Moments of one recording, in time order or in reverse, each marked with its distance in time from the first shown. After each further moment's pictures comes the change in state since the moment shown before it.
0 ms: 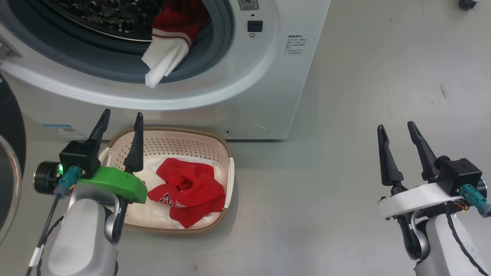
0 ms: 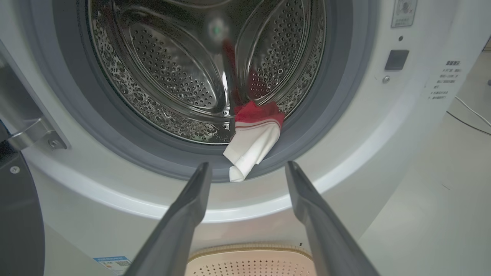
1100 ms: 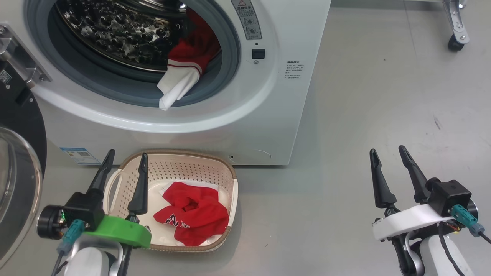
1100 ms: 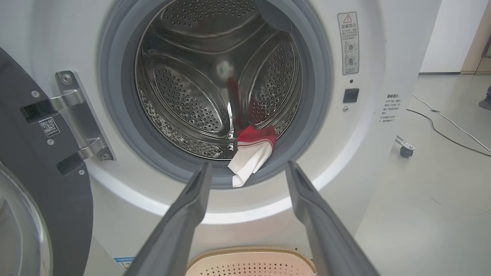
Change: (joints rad) left arm 0.271 -0.007 0.018 -0.260 0.016 0.013 0.000; right arm 0.092 0.021 0.014 -0.012 0.003 0.009 0.000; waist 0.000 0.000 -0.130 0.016
